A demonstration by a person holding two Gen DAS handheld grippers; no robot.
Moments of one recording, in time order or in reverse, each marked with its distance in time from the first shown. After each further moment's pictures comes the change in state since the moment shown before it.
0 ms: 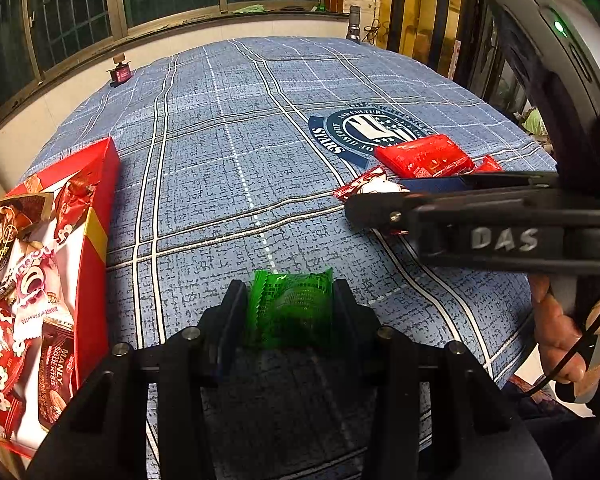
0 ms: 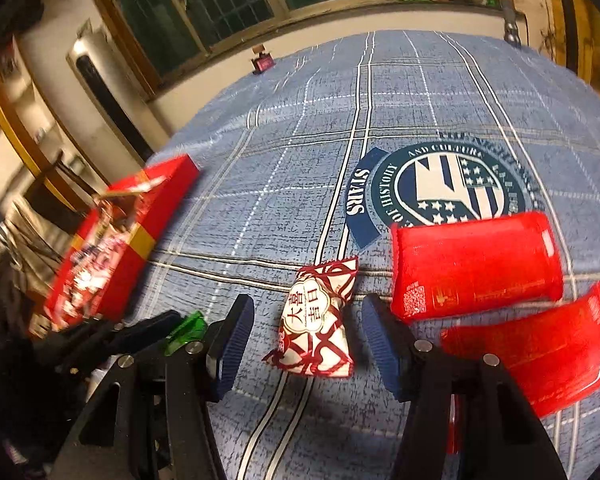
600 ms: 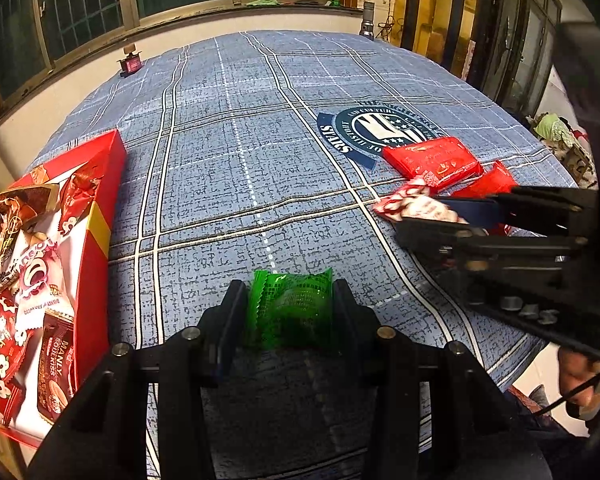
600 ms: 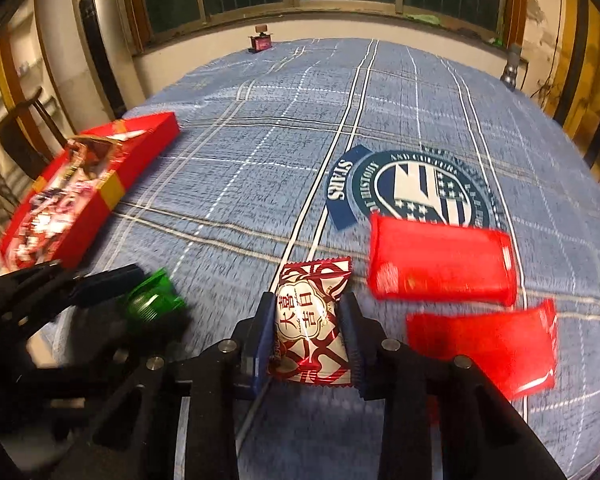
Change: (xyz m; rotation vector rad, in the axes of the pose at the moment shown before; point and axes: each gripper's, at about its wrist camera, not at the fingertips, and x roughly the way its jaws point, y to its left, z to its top) left arm 0.003 -0.003 0.007 -0.048 0.028 0.027; right arm -0.018 0.007 -0.018 -0.113 0.008 -0.110
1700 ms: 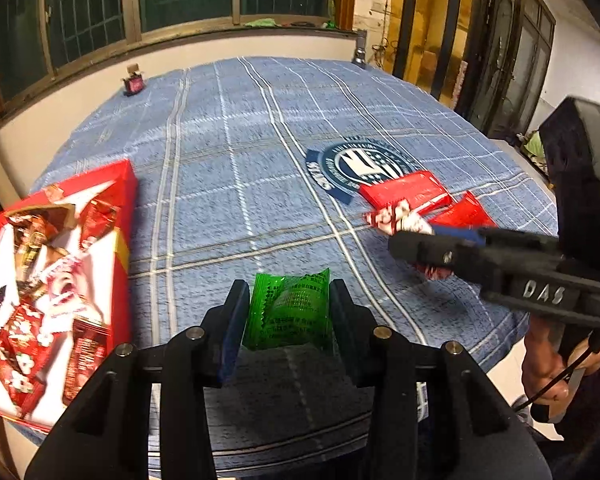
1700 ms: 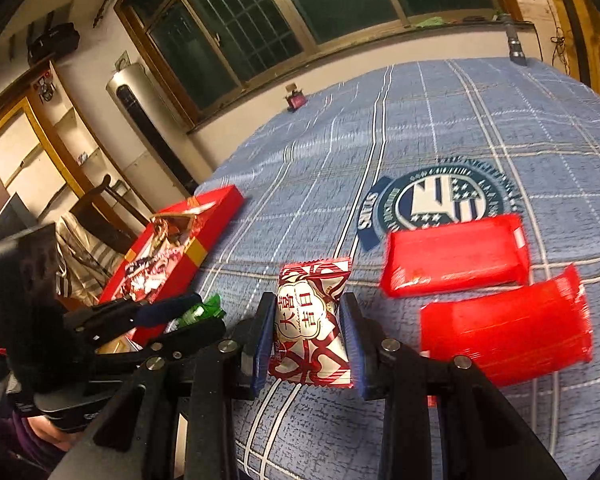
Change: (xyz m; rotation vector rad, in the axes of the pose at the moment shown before) left arm -0.043 0.005 0.007 -0.016 -0.081 -0.020; right arm -0.028 -0.027 -0.010 0.157 -0.145 0.318
